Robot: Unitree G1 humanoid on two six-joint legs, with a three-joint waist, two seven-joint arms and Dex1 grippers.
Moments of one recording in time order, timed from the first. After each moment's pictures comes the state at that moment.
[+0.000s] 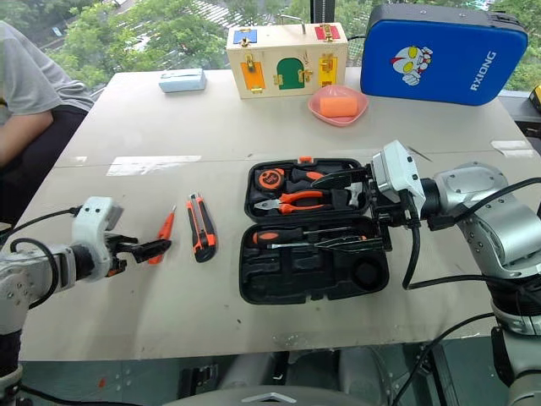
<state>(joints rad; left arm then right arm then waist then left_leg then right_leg) -0.11 0.87 0.37 -0.28 -0.62 1.28 -0.41 -0.54 -0.76 0.04 -0.37 0.64 0.50 1.27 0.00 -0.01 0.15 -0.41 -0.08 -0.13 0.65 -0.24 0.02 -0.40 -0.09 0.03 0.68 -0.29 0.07</state>
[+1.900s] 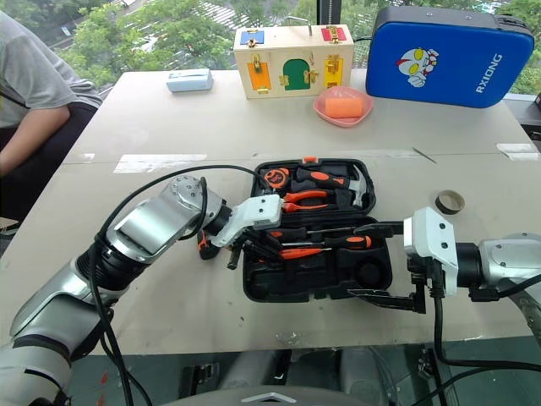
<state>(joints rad) -0.77 0.77 -0.58 -0.21 -0.21 0.89 -1.31 0.01 -0.97 -0.22 -0.69 0.71 0.55 1.08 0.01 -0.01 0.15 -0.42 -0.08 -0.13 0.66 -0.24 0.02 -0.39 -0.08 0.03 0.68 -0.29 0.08</state>
